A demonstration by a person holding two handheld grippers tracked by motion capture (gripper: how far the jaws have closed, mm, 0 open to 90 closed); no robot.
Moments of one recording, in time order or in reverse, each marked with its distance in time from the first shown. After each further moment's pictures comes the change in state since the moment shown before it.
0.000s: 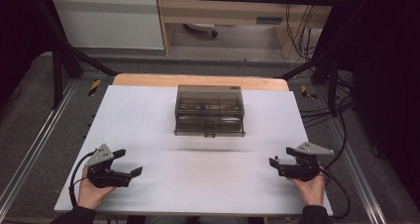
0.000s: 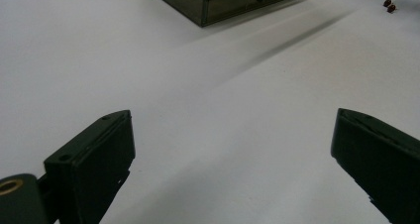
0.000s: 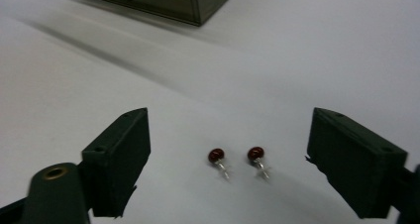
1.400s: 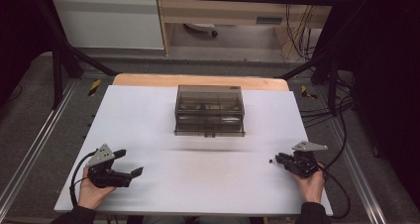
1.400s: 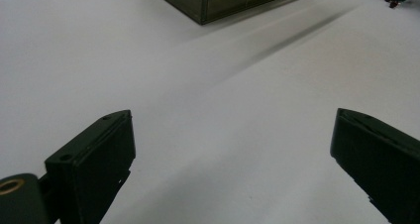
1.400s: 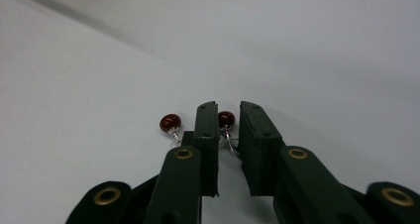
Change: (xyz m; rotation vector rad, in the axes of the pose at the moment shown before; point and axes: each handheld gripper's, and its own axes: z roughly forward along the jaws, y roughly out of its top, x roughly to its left) left arm -0.001 0.000 0.001 0.008 0.005 0.009; right arm -0.022 -0.012 0.020 0.130 -0.008 -0.012
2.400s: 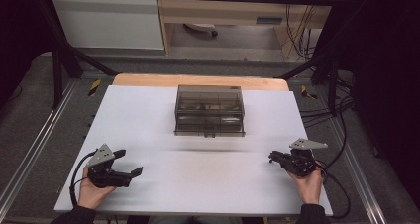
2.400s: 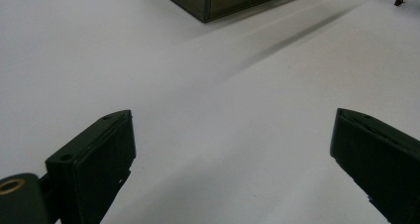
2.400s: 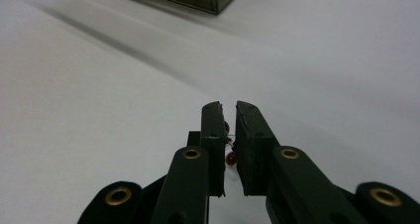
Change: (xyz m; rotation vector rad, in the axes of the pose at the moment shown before) left arm 0.001 -0.001 0.000 0.007 0.009 -0.001; right arm 0.029 0.024 -0.018 -0.050 0.070 -0.003
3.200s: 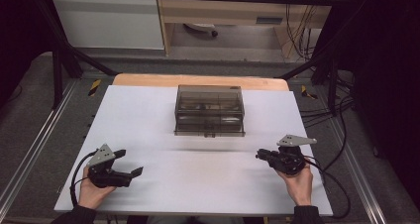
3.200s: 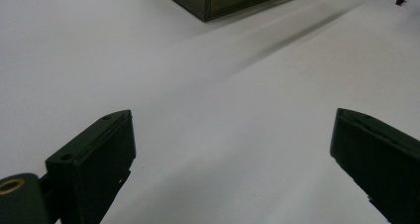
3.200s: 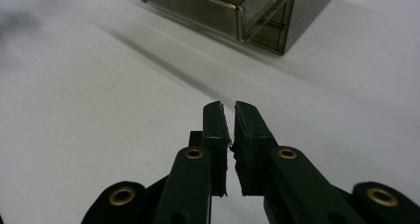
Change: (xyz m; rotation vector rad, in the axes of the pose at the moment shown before) left arm 0.000 0.000 0.001 0.004 0.001 -0.002; right arm 0.042 0.033 -0.002 -0.016 0.085 -0.061
